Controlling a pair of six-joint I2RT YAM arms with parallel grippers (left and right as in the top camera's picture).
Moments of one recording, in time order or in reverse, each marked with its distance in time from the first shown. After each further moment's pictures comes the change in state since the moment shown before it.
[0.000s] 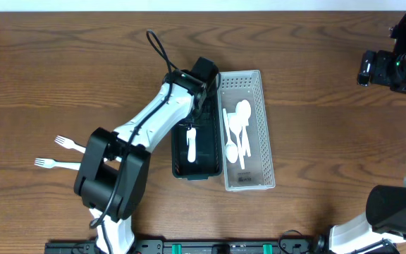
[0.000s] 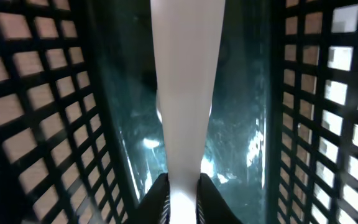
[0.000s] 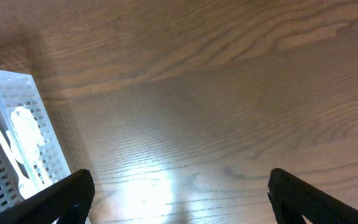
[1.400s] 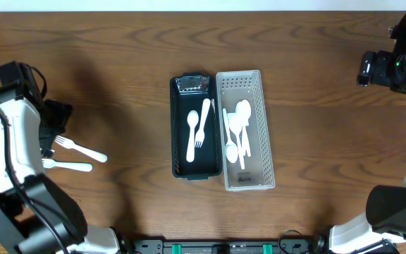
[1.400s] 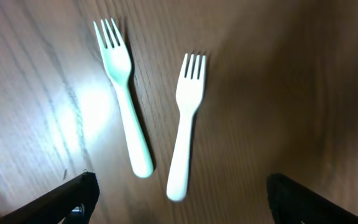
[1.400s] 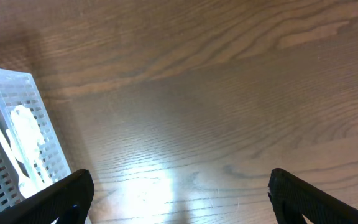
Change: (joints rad) left arm 0.944 -0.268 -0.116 -0.137 -0.077 -0.425; right arm 0.000 0.000 0.000 -0.005 0.000 0.000
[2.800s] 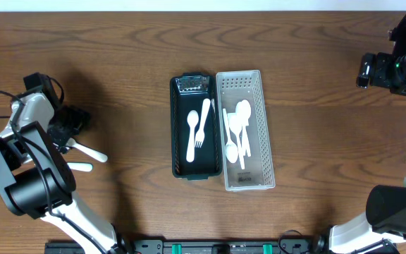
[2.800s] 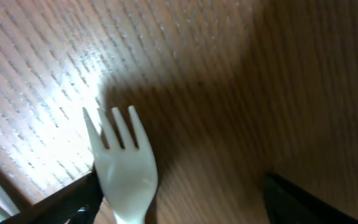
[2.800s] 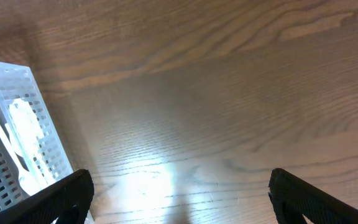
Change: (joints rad) left arm 0.002 0.294 -0.066 0.294 0.101 0.178; right arm 0.000 0.000 0.000 -0.023 0.000 0.000
